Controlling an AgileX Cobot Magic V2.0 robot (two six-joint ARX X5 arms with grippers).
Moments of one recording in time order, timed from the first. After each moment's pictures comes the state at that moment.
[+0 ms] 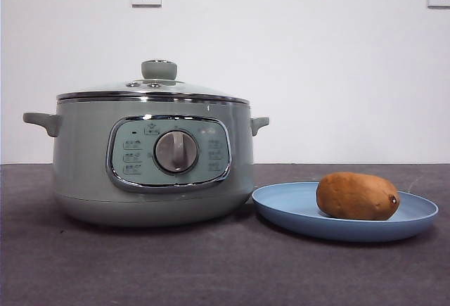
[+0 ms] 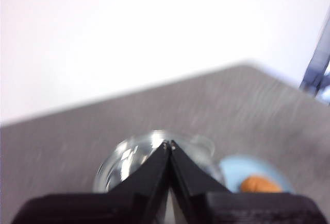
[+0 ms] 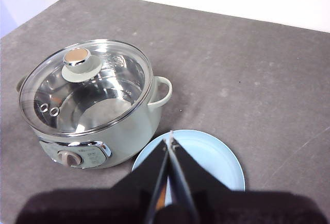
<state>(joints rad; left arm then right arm) -0.38 0.66 1.20 -0.68 0.13 -0.03 0.43 0.80 1.13 -0.77 -0.08 0.00</state>
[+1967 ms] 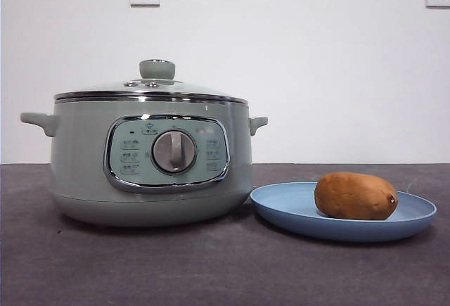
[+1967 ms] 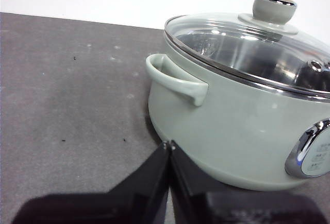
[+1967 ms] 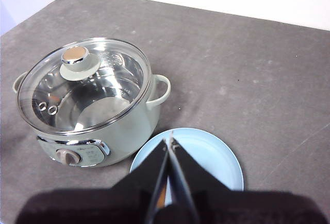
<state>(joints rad) -0.07 0.00 0.02 -0.17 0.19 -0.16 0.43 0.80 1.13 -0.78 -0.08 0.00</state>
